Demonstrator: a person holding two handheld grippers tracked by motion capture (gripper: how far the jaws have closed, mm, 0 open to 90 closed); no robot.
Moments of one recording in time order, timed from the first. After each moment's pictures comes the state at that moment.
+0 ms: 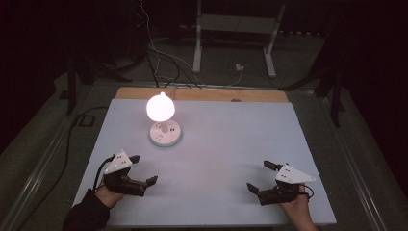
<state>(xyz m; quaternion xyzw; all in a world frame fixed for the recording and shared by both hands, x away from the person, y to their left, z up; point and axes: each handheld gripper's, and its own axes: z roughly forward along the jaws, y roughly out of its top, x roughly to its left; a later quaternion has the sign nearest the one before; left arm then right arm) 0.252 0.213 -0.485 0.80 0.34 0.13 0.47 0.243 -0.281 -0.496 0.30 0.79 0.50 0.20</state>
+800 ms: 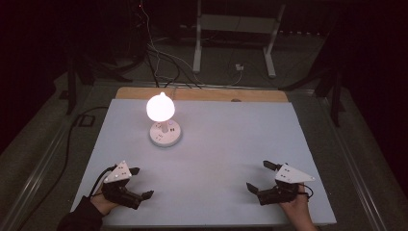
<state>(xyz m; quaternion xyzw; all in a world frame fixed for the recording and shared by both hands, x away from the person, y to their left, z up) 0.245 0.223 -0.514 0.84 0.31 0.09 0.44 0.244 -0.280 -0.497 0.30 0.79 0.50 0.20</state>
